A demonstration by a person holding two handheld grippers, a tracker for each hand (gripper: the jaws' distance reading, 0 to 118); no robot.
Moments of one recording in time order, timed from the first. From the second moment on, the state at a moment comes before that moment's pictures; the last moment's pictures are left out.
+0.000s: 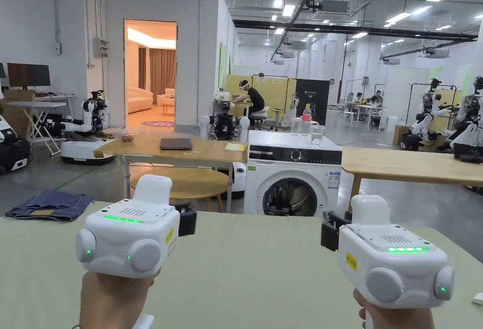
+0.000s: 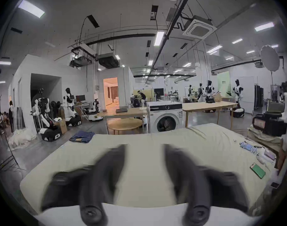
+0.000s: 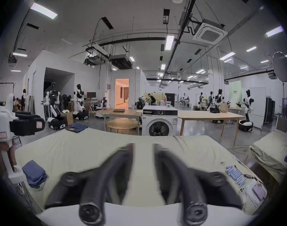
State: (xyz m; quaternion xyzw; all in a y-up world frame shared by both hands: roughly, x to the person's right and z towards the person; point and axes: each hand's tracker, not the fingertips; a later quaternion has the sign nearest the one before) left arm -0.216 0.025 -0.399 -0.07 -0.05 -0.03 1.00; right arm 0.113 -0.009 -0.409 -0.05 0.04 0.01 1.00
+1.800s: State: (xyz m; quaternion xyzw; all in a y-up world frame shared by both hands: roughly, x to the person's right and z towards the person) left arm -0.219 0.025 -0.385 -0.05 -0.05 0.01 1.00; right arm 0.066 0.014 -0.400 -0.10 -0.01 0.02 1.00
